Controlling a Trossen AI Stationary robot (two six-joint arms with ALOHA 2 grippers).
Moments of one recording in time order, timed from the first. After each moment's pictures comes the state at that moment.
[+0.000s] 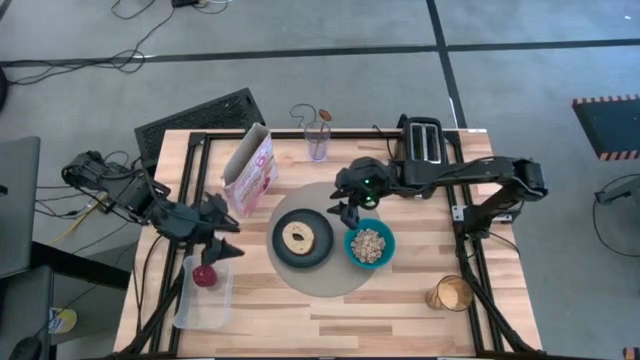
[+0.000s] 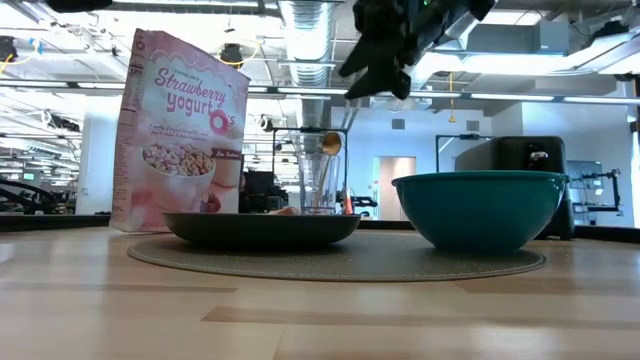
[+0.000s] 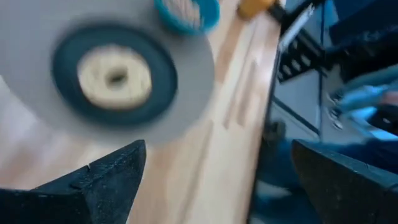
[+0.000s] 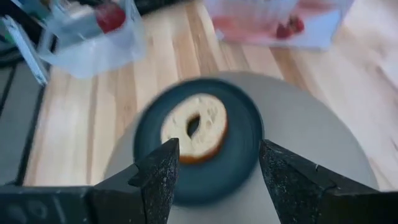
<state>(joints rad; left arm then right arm) -0.47 0.88 1.06 -0.88 -0.19 -0.98 -0.09 1.51 1.18 -0.33 -0.10 0.26</state>
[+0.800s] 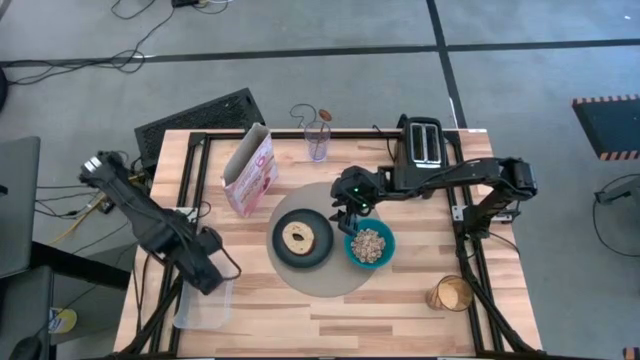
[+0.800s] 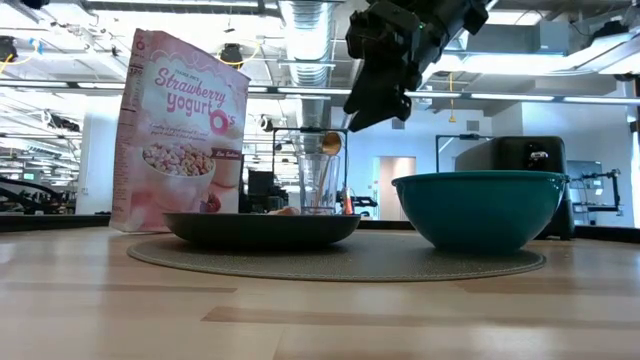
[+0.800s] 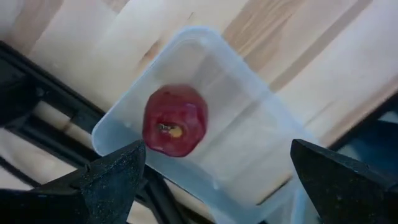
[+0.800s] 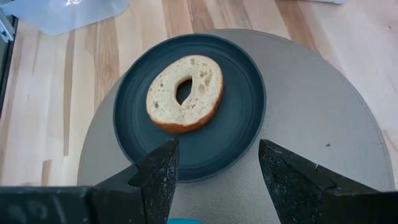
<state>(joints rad) -0.72 1.17 1.06 -1.31 0.07 -1.52 -0.07 1.60 1.18 -0.39 -0.10 0.23</state>
